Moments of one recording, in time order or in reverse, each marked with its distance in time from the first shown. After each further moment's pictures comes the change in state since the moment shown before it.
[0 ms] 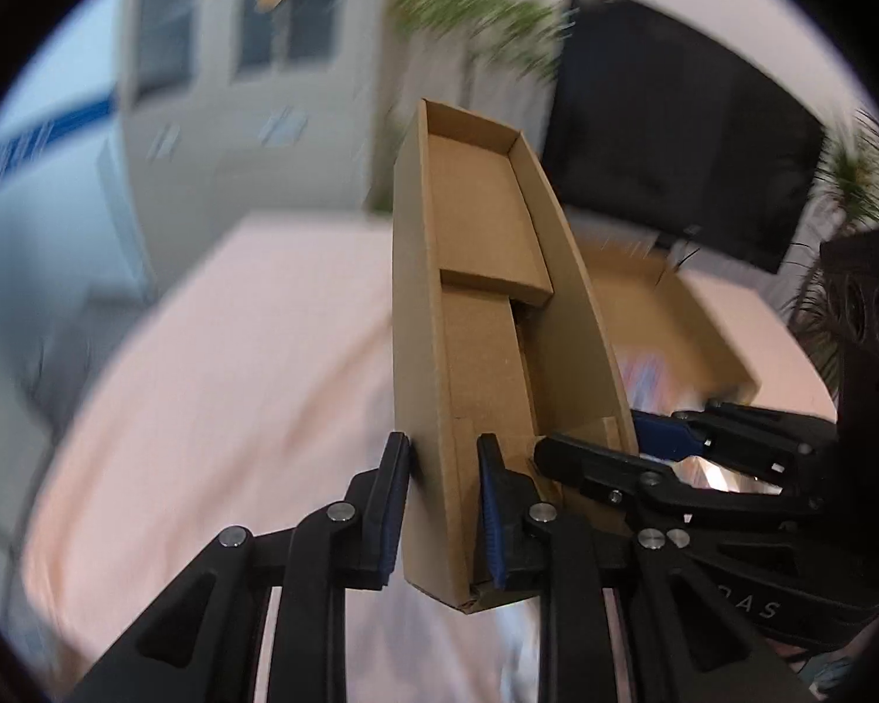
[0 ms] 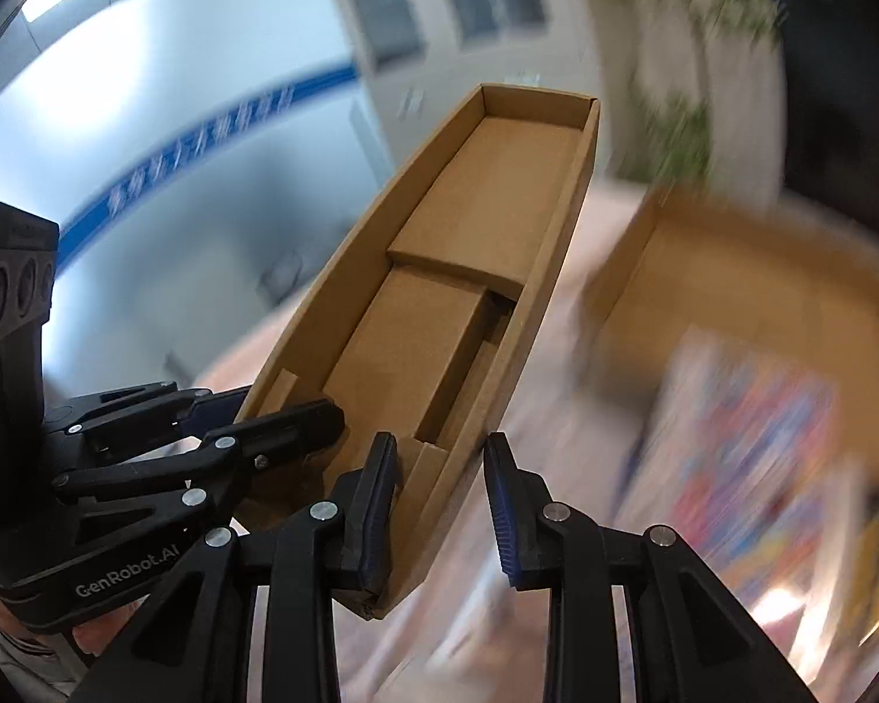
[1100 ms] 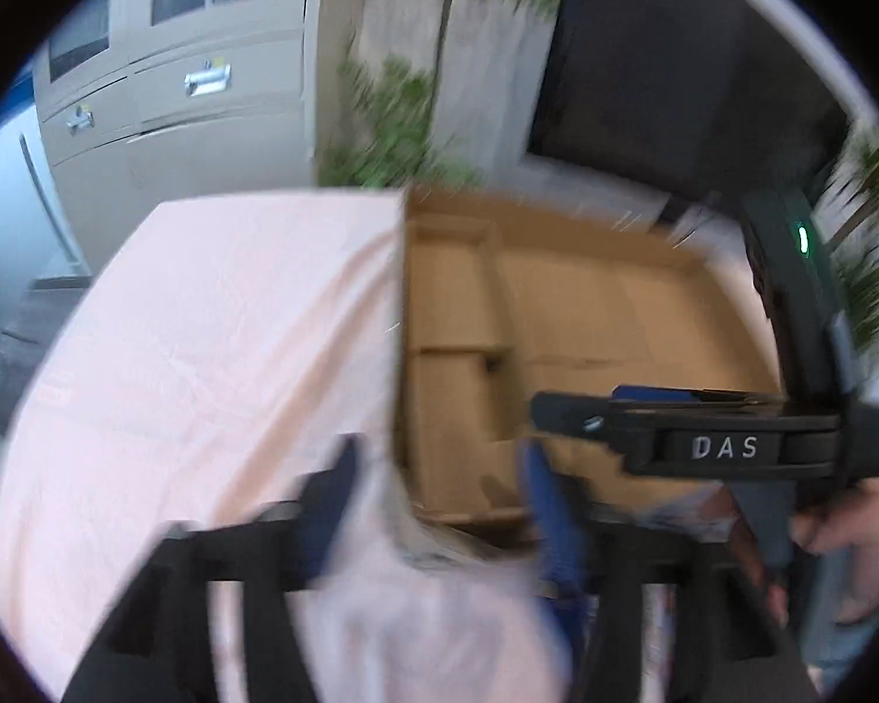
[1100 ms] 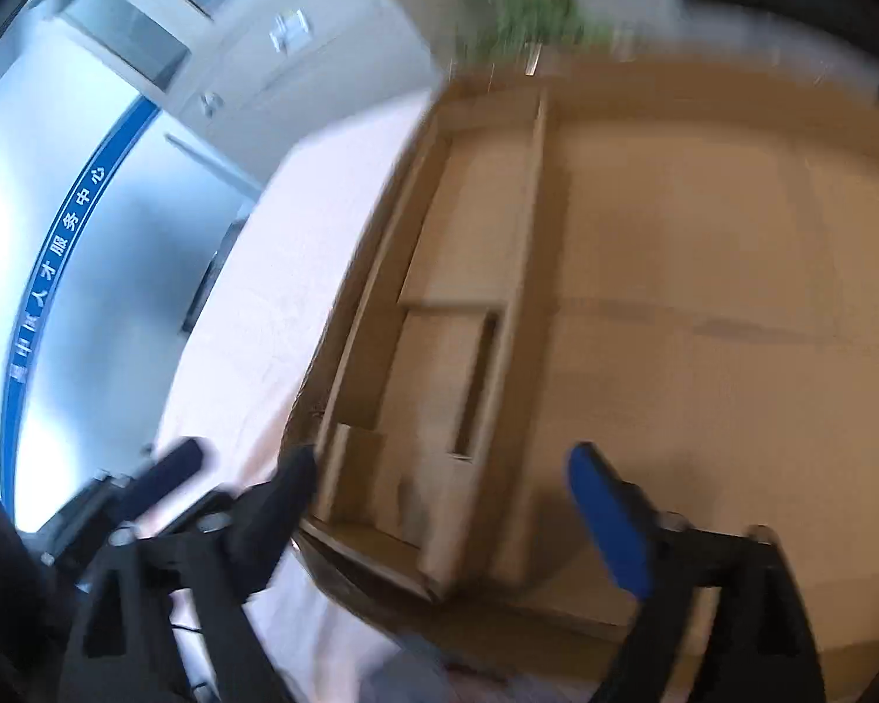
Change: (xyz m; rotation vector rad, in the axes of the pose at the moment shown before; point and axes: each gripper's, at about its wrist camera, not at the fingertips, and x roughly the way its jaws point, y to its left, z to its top) left arm 0.111 0.035 0.037 -0.044 0.135 -0.176; right arm 0.148 -0.227 0.084 0.383 0.213 -0.060
